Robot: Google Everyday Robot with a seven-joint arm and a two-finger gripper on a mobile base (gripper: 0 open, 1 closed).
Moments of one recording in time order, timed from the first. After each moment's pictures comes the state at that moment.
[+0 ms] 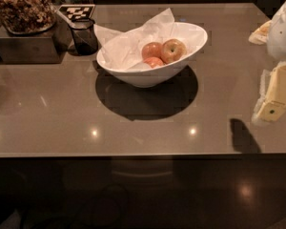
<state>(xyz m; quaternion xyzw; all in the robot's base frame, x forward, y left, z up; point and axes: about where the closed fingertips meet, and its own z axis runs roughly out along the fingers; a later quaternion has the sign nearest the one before) 0.438 -0.217 0.976 -0.60 0.78 -0.03 0.16</state>
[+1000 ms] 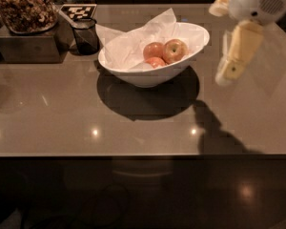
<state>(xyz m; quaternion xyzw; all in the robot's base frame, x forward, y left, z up) 0.502 -0.156 1.007 -0.65 0.73 0.02 0.21</state>
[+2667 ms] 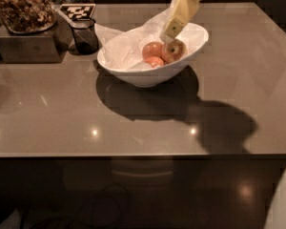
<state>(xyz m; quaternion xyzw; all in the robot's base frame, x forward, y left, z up) 0.629 -0.075 1.023 -0.62 0.71 0.09 0.31</state>
